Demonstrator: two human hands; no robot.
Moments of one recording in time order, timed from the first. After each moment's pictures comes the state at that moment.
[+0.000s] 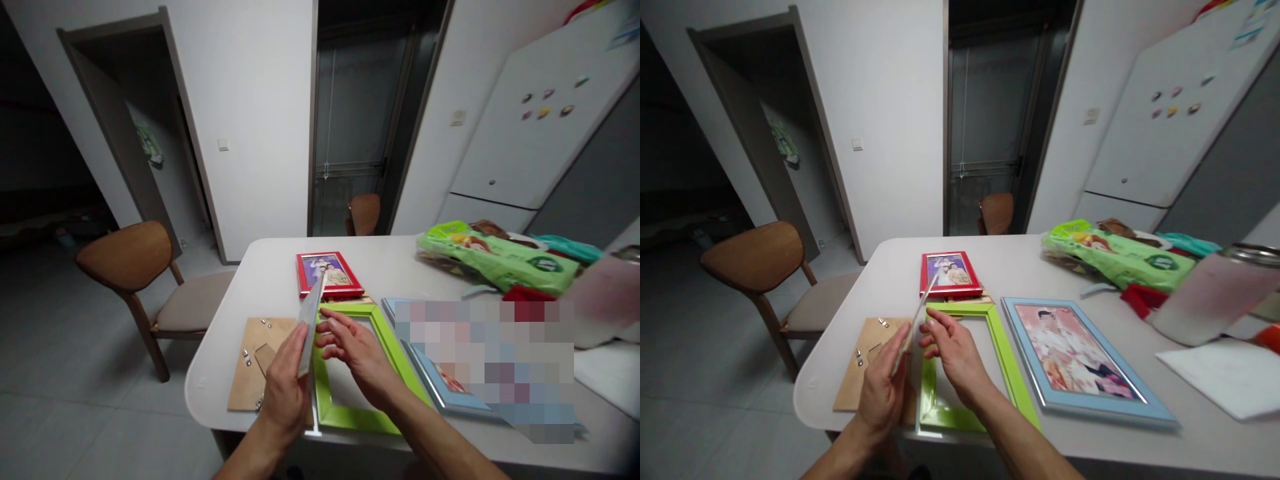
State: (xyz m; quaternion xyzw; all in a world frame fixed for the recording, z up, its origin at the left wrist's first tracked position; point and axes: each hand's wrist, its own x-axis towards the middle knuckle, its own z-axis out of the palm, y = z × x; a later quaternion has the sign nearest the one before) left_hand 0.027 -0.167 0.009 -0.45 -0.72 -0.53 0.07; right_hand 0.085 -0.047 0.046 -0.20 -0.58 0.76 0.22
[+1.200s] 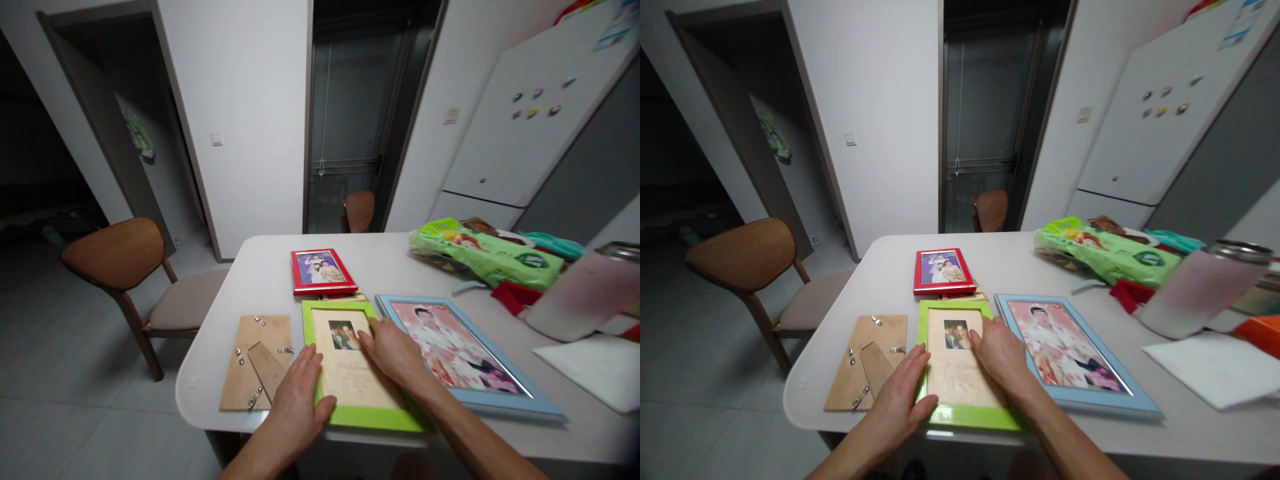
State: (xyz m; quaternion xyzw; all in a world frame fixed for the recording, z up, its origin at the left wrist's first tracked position) left_hand 0.043 -0.164 -0.003 -0.49 -0.81 -0.32 -0.11; right_hand 0.112 0.033 0.005 -0.37 -0.92 0.06 0.10
